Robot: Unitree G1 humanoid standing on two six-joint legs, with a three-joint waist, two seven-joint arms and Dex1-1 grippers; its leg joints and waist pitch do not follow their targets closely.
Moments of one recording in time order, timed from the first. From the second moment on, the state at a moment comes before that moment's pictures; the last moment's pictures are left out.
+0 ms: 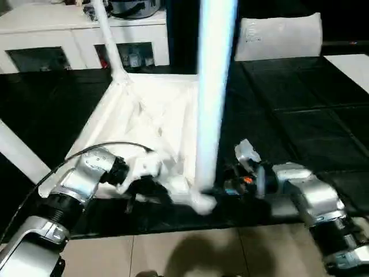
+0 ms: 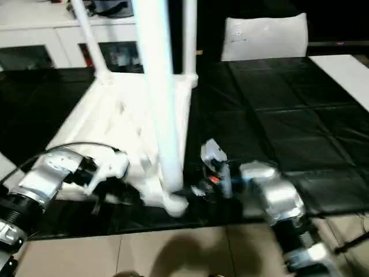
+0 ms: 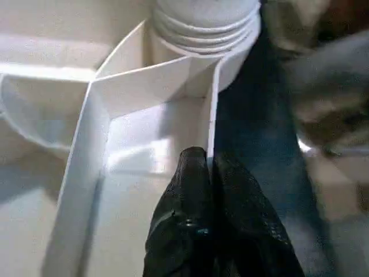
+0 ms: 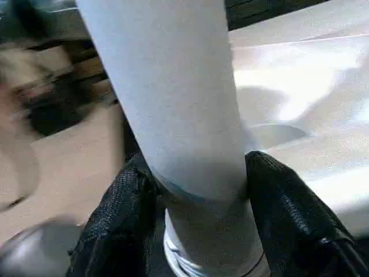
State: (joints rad) left arm -0.57 0.48 -0.33 0.57 0.00 0.06 -1.37; right arm -0.39 -0.32 0.16 0.28 0.28 0.34 1.16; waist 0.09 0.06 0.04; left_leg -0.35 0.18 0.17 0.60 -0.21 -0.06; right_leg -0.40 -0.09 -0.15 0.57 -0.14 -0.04
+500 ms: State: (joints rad) left arm -0.65 0.17 -0.21 0.63 0.05 0.32 -0.77; right arm -0.55 -0.06 0.01 0.46 0.11 0.35 0.40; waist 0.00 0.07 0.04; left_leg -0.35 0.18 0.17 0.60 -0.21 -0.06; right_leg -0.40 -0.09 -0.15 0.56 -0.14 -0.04
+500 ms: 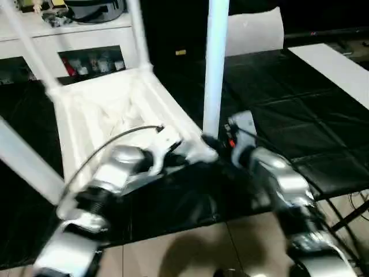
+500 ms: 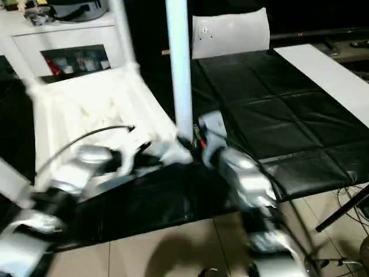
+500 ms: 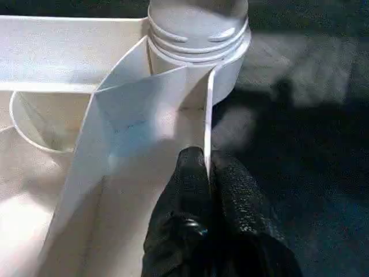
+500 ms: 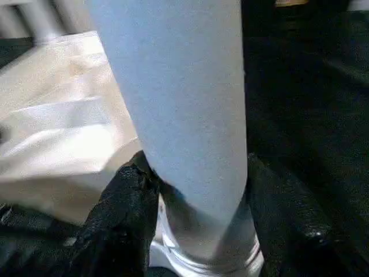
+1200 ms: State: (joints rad) left arm -0.59 0.34 -0.30 0.56 0.02 0.17 -1.10; right arm -0.39 -0.29 0.08 0.33 0.22 0.22 0.93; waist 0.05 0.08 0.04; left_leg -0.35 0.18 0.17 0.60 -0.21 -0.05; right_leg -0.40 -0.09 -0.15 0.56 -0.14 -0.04
